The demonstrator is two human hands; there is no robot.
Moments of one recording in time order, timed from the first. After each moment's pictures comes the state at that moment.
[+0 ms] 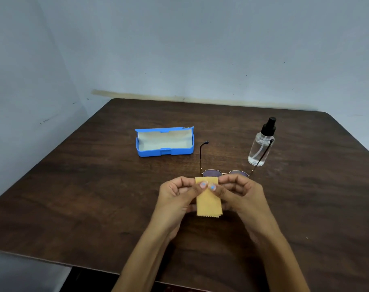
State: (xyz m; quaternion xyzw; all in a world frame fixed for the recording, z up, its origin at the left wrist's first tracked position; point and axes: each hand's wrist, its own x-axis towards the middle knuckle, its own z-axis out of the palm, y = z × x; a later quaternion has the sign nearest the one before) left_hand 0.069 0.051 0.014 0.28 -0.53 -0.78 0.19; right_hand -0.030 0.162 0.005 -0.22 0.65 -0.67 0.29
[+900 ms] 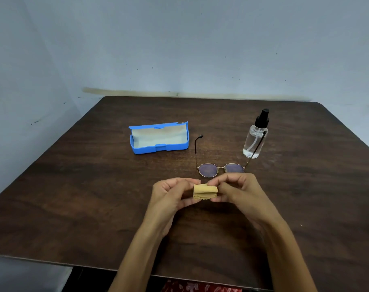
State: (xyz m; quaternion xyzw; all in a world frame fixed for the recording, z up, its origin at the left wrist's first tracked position) left_hand 0.072 0.045 0.007 0.29 -0.52 -0.78 0.18; right_hand -0.037 0.166 0.007 -0.25 0.66 -0.63 0.32
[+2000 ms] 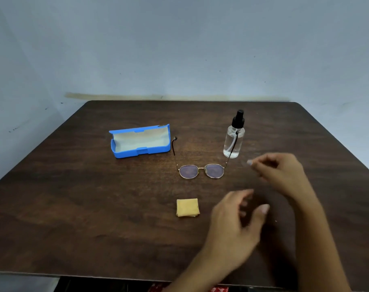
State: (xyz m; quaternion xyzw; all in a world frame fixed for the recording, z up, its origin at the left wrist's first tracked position) left_hand 0.024 0.167 -0.013 0.11 -0.82 -0.51 0.25; right_hand -0.123 0.236 0.021 -0.20 0.85 -0.49 0.06
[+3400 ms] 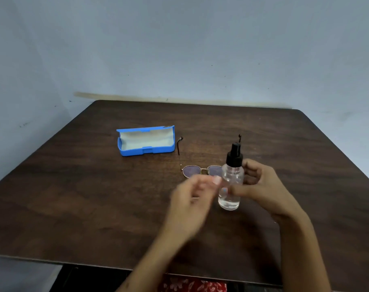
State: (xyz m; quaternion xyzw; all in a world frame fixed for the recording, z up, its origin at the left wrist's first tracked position) left_hand 0.054 0.112 0.018 0.20 -0.72 -0.62 0.24; right_hand -0.077 0.225 0.027 -0.32 0.69 -0.60 0.24
